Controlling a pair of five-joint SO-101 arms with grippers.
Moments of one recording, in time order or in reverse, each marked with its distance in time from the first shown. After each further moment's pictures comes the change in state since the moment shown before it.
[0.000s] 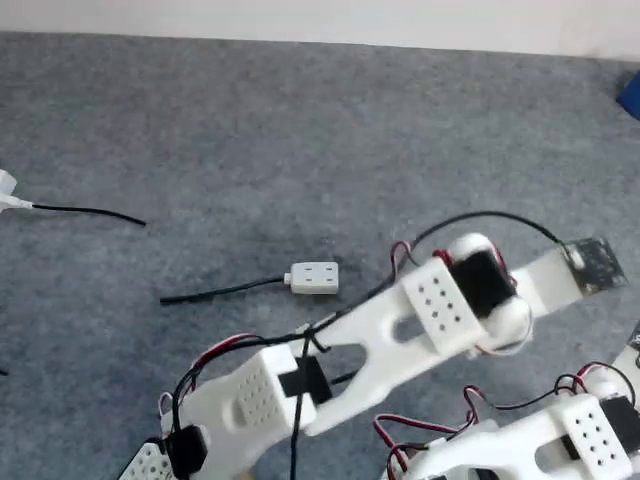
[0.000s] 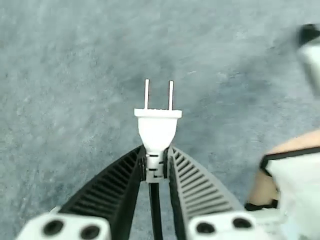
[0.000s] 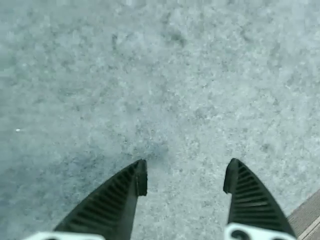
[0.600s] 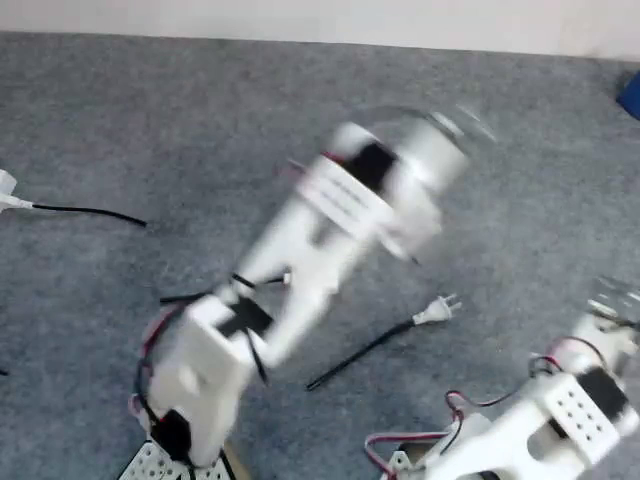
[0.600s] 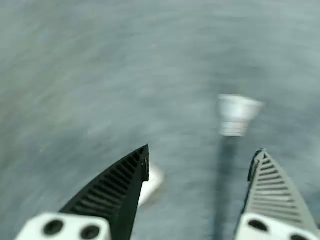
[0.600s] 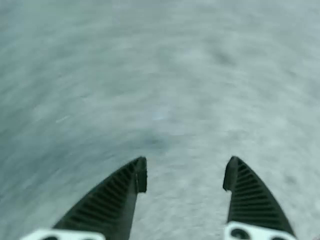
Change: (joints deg) left arm -24.0 -6.6 6.9 0.1 0.0; right arm -16.4 0.0 -0.1 4.1 0.5
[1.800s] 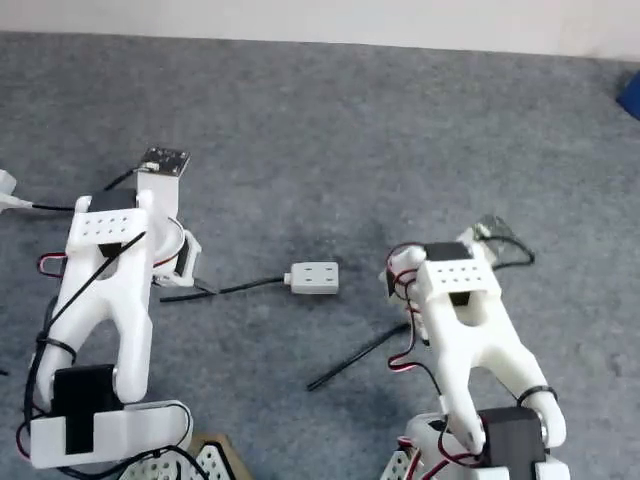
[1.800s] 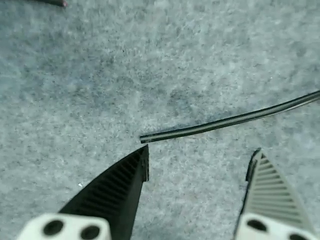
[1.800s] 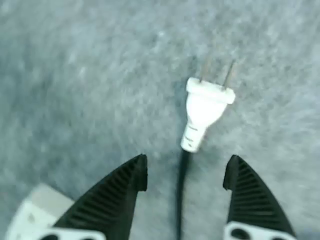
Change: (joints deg) left arm -48.5 -41.6 86.2 -28.5 -6.2; right arm -58.5 38.0 -18.2 -8.0 -93.1
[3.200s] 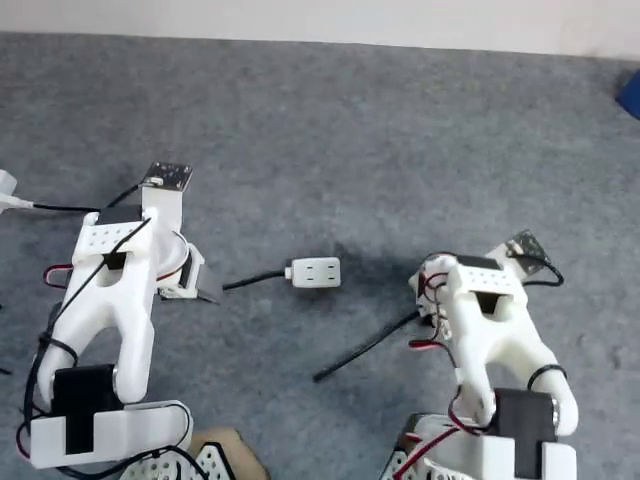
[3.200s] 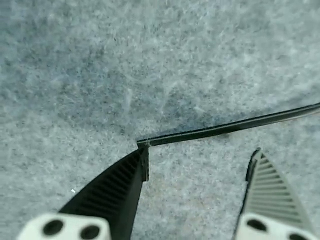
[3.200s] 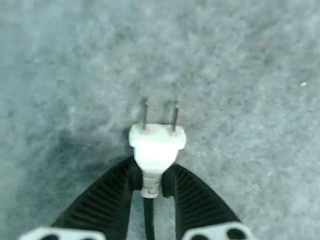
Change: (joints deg) left arm 0.0 -0.1 6.9 -6.9 0.0; right arm 13.5 12.6 1.1 -9.5 6.6
